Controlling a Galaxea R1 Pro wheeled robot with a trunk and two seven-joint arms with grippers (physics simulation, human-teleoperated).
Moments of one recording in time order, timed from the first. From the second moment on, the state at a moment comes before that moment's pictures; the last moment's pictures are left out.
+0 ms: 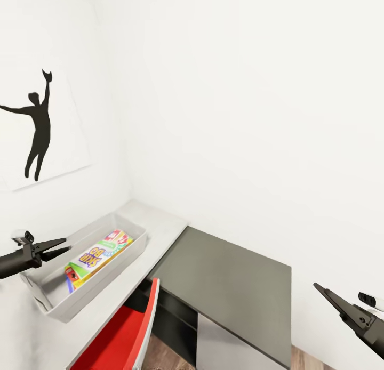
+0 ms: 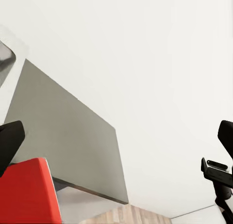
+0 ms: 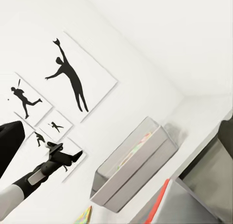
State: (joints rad) left arm -0.68 0.62 0.34 -0.64 0.20 0.80 -1.57; right arm 0.09 -0.27 -0.54 -1.53 -0.84 0.66 1.20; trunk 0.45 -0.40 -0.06
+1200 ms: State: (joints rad) left arm -0.68 0.62 0.34 -0.64 0.20 0.80 -1.57; right arm 0.09 -0.27 -0.54 -1.53 -0.84 0.66 1.20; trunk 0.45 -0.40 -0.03
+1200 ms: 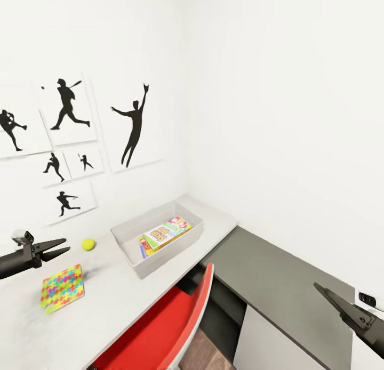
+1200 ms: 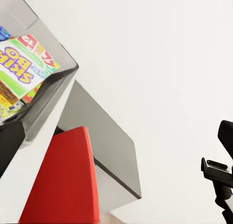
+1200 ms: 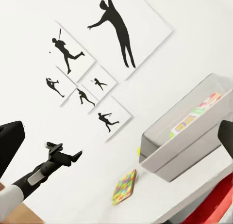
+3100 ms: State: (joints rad) left arm -0.68 0.61 0.34 -0.64 0.20 0.80 -1.57; right arm 0.09 -0.27 -0.54 -1.53 -0.84 0.67 1.19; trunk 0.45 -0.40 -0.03
